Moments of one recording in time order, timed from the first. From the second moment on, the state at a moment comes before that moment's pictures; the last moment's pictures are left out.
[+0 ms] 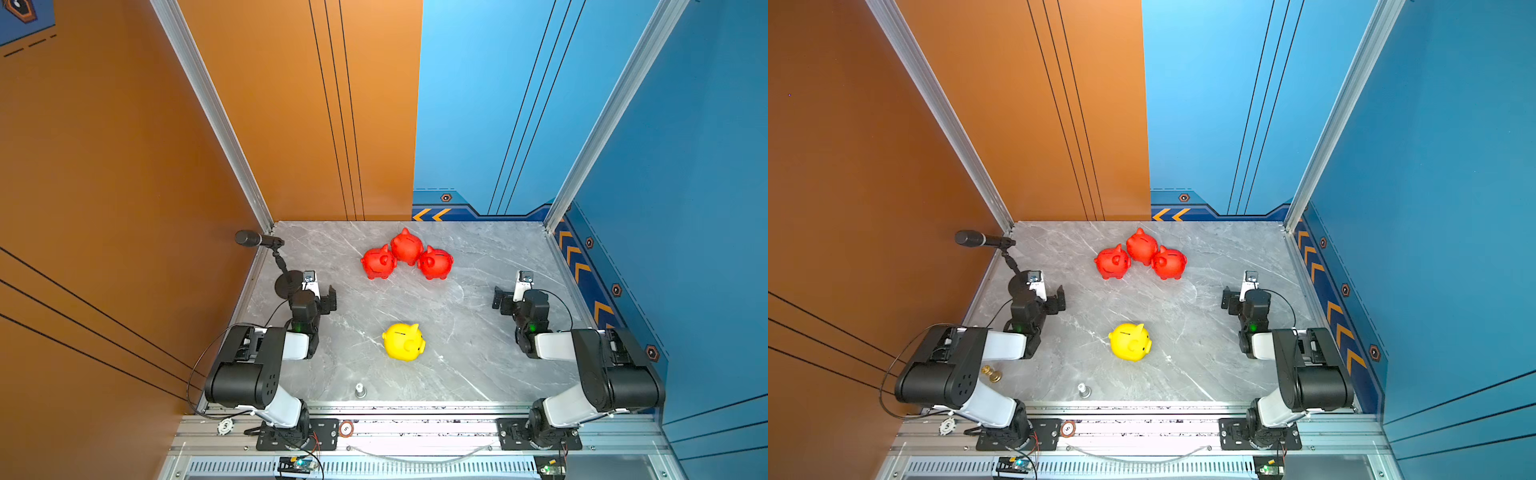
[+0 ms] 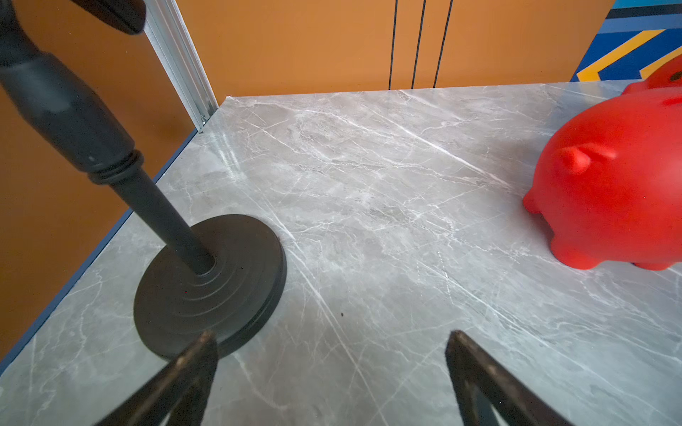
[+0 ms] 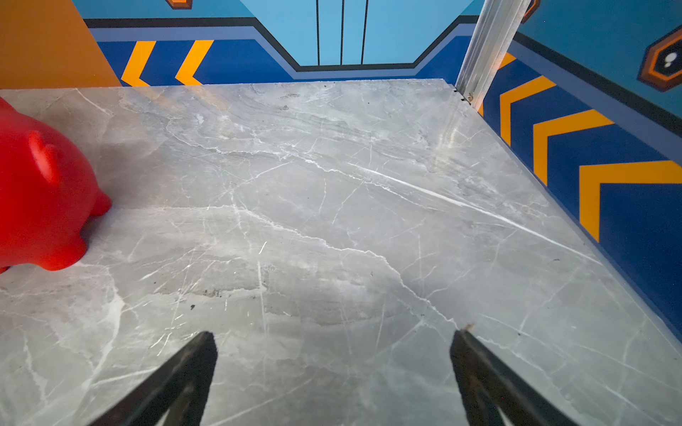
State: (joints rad) left arm -0.05 1.55 0.37 0.83 -0.18 0.00; right arm 0.02 1.53 0.37 0.76 0.12 0.03
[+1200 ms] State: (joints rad) left arm -0.05 1.55 0.37 0.83 -0.18 0.00; right arm 0.04 1.53 0.37 0.76 0.15 0.03
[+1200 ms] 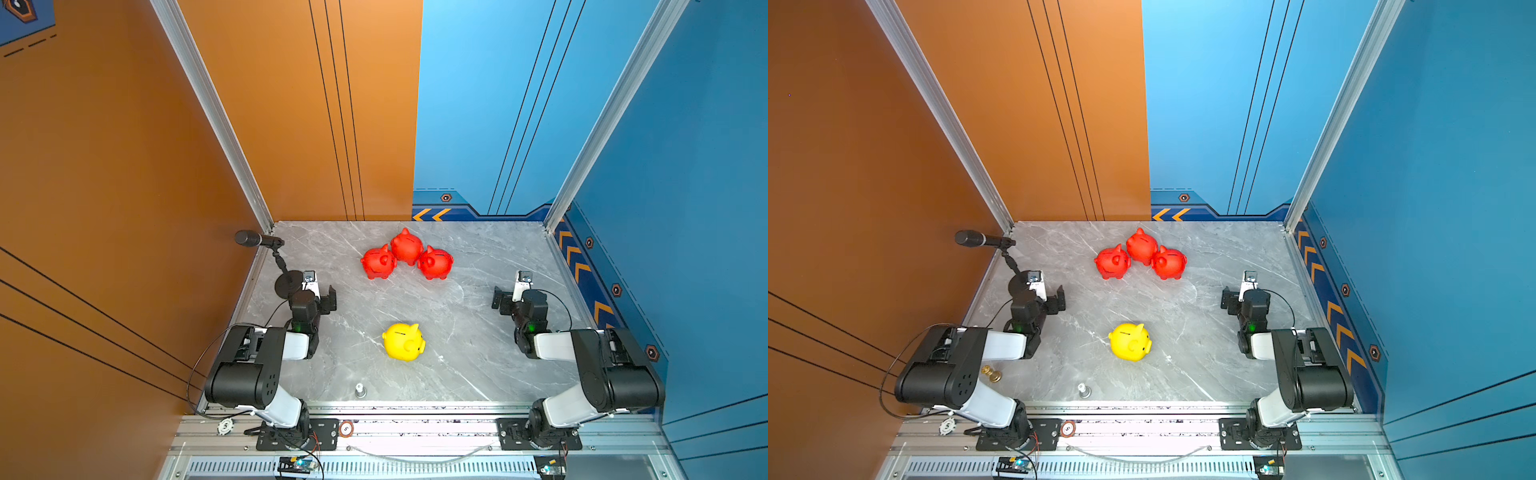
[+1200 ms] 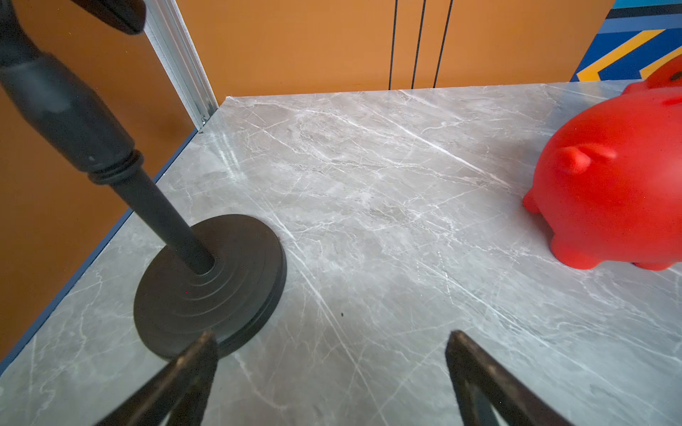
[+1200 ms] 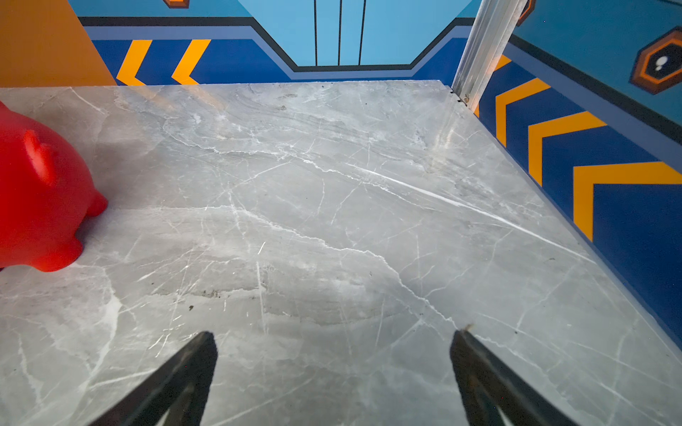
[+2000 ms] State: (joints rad) left arm -0.05 1.55 0.37 0.83 -0.18 0.00; right arm 0.04 1.53 0.37 0.76 0.15 0.03
